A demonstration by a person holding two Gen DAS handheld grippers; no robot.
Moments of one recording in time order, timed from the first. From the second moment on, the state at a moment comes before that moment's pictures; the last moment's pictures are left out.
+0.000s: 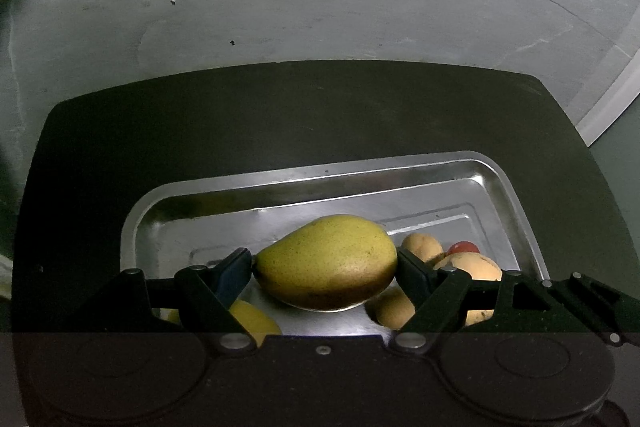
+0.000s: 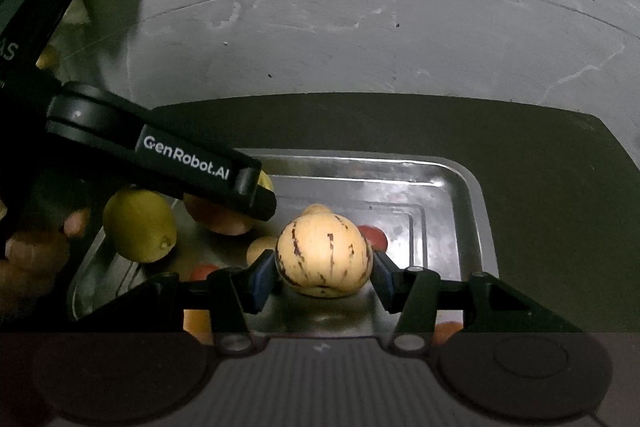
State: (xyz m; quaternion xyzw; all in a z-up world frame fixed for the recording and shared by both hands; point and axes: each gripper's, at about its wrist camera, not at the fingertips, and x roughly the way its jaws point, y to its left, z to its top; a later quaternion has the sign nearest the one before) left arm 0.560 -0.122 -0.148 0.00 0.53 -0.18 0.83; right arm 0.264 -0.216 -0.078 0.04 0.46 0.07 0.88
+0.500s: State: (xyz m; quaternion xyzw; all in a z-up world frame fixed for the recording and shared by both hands) left arm 0.565 -0.120 -0.150 -0.01 0.54 -0.16 0.83; right arm 0.284 -0.214 -0.080 0.03 0.45 0.07 0.89
